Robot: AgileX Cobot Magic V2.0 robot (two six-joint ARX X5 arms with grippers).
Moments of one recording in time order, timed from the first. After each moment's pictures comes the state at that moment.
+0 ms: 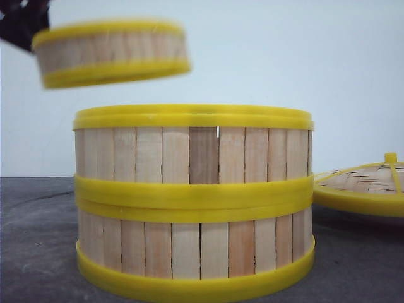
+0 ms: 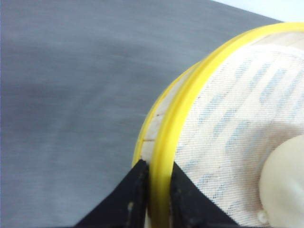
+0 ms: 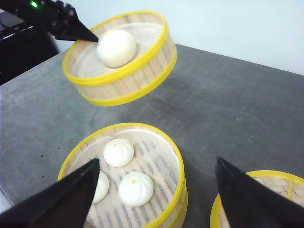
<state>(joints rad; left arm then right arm) -0.03 1.53 1.58 -0.80 0.40 -0.16 0.55 0.71 1.19 -0.82 -0.18 0.10</state>
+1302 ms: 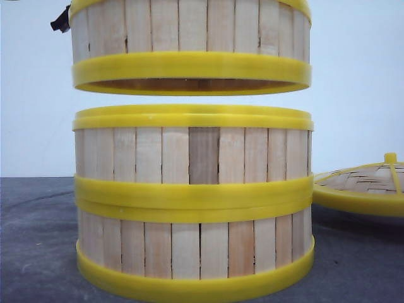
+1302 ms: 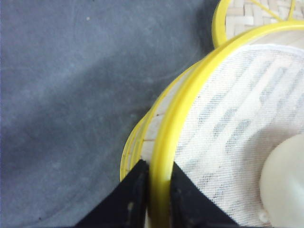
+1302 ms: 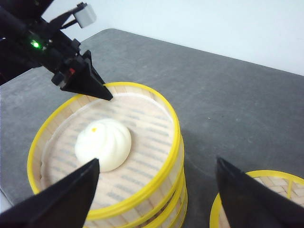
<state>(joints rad) -0.47 1.52 1.52 -0.95 0.28 0.06 0.55 0.71 1.19 -0.82 -0.18 0.10</state>
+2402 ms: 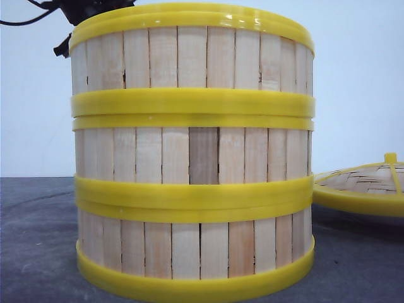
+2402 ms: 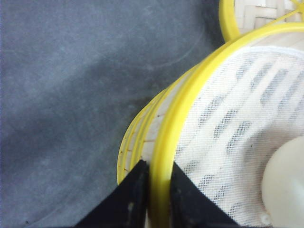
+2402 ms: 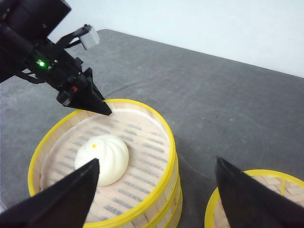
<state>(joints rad) -0.47 1.55 1.44 -0.88 0.30 0.05 0.55 0.71 1.19 -0.82 -0.16 0.10</state>
